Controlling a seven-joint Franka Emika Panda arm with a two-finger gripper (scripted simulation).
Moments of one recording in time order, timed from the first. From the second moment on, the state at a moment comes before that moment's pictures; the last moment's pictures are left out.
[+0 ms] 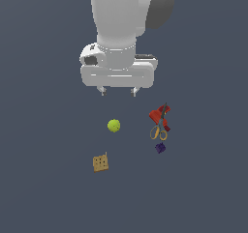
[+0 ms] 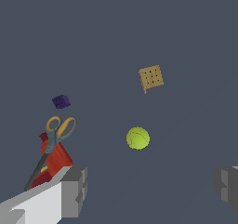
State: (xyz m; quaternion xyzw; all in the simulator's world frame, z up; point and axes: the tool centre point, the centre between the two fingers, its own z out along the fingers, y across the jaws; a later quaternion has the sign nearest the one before) arm 0.006 -0.017 0.319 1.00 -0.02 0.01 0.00
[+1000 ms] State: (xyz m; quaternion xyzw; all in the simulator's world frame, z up) arm 0.005 0.008 0.320 1.00 -0.01 0.01 -0.01
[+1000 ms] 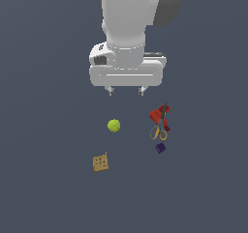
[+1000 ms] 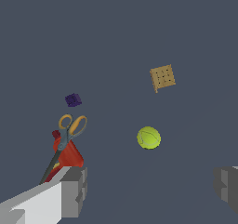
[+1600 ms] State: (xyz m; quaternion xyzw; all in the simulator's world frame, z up) arm 0.043 -0.011 0.282 1.00 0.01 0.01 -0.01
